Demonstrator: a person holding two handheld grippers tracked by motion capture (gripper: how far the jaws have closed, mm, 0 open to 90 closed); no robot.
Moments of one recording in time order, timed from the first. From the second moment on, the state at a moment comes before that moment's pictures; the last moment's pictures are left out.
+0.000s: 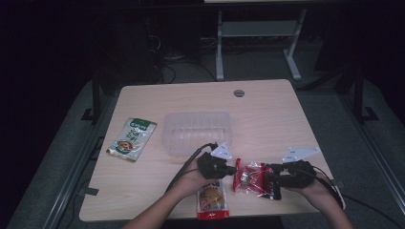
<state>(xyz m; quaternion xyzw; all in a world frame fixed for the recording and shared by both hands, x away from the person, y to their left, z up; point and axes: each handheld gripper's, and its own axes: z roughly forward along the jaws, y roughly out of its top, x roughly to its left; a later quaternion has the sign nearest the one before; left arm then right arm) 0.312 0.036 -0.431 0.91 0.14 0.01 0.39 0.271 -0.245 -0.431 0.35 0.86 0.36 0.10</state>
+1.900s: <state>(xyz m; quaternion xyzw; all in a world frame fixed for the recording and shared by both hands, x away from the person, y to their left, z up) 0.320 0.027 -0.460 0.93 0.15 -0.02 0.33 0.264 -0.259 -0.450 0.42 0.82 0.40 0.03</state>
